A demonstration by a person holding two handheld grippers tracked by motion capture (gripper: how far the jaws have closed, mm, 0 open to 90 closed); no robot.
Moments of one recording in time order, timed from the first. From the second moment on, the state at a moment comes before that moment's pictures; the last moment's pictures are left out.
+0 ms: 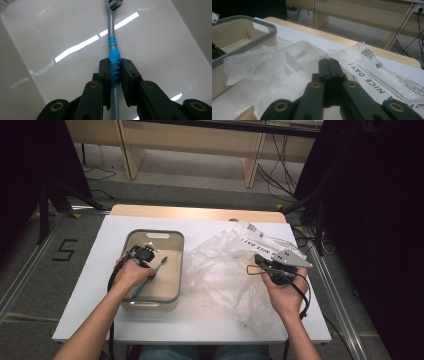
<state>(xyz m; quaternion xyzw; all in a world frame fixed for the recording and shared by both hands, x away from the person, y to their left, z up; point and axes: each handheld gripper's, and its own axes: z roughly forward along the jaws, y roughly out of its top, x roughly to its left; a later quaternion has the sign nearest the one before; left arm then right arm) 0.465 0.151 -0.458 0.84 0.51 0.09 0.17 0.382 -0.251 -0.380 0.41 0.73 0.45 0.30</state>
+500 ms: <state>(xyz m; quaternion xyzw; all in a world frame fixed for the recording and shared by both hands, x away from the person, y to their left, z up) 0.464 0.151 -0.454 0.84 0.50 0.10 0.20 0.382 -0.251 -0.380 0.41 0.73 0.45 0.31</state>
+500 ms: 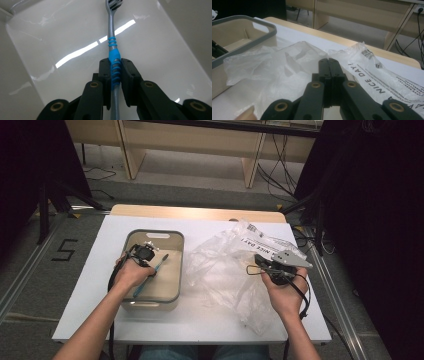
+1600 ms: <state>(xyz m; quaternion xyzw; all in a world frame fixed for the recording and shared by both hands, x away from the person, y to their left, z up) 0.457 0.154 -0.427 0.81 0.50 0.15 0.27 0.382 -0.250 -0.381 0.41 0.73 0.45 0.31</state>
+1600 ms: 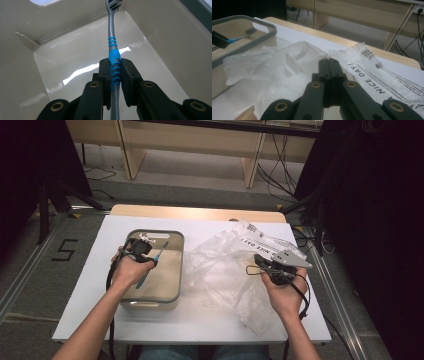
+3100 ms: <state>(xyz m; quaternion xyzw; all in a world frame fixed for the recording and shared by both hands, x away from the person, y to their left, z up) 0.440 0.142 -0.387 0.80 0.47 0.17 0.34 0.382 -0.250 -0.381 0.41 0.73 0.45 0.31</state>
